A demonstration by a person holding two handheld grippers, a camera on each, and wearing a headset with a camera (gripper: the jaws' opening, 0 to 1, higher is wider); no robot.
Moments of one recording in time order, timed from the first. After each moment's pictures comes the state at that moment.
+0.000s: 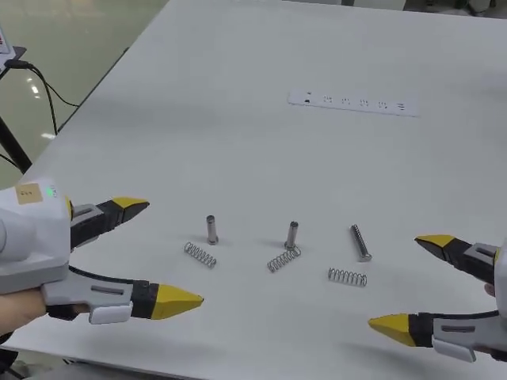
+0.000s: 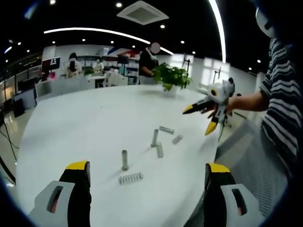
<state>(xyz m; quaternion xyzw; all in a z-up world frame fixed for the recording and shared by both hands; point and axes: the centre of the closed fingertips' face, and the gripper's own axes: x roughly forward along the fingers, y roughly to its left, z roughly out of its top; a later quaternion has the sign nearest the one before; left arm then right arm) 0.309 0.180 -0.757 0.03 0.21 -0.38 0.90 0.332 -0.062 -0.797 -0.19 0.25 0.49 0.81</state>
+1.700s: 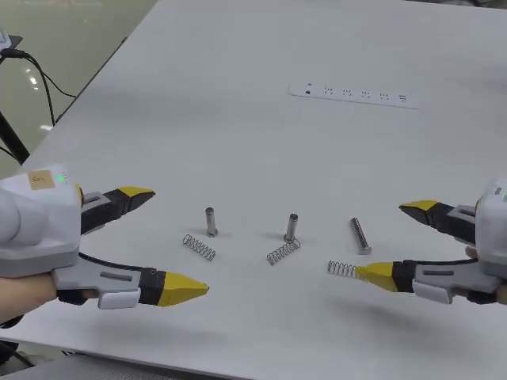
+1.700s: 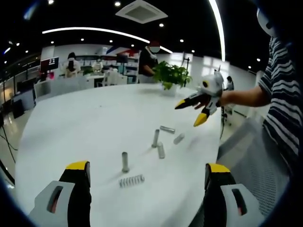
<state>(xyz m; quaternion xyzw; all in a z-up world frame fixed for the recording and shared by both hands) 0.317 0.175 -0.761 0.03 0.22 -0.39 0.90 0.372 -0.041 -0.782 -0.17 0.25 0.48 0.82</state>
